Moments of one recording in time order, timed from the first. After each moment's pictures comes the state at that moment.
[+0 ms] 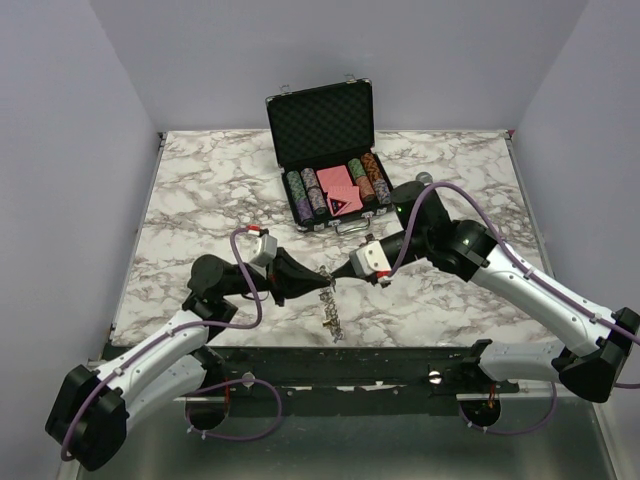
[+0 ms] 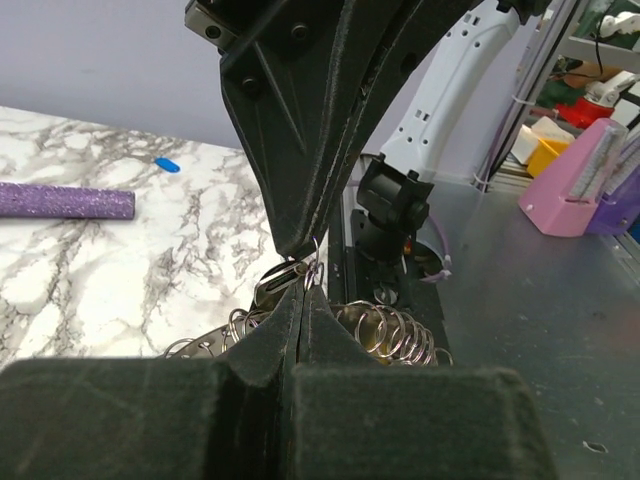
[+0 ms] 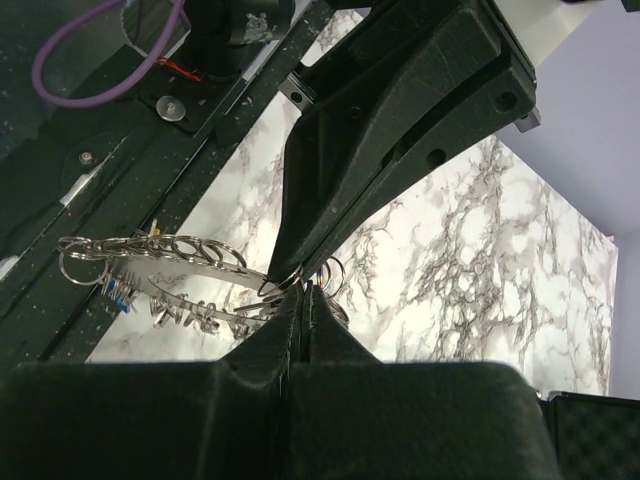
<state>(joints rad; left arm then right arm) -0.59 0.84 0.35 0.82 0.91 -0.45 0.84 1.22 1.22 -0.60 -0.91 -1.05</state>
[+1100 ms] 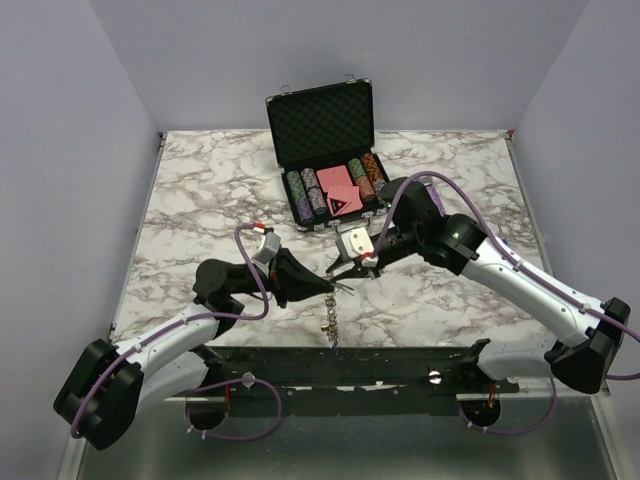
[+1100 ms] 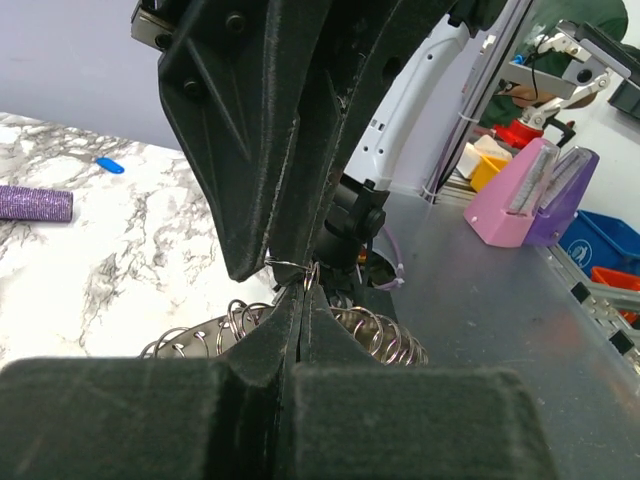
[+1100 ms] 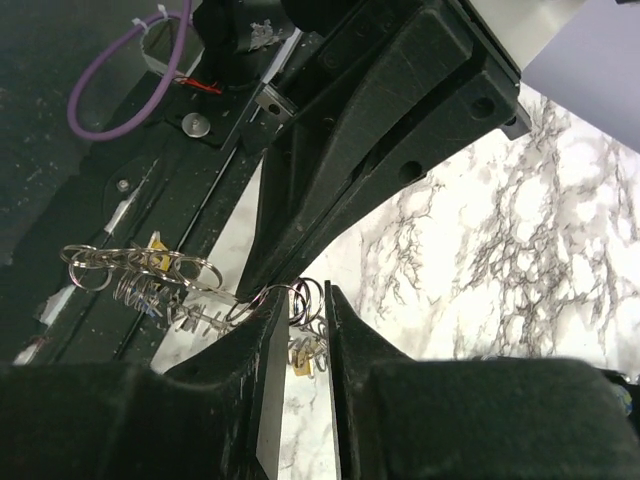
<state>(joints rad) -0.59 0.99 0.32 1.10 0.97 -0.65 0.85 1.27 1.26 -0.62 -0.89 -0.89</state>
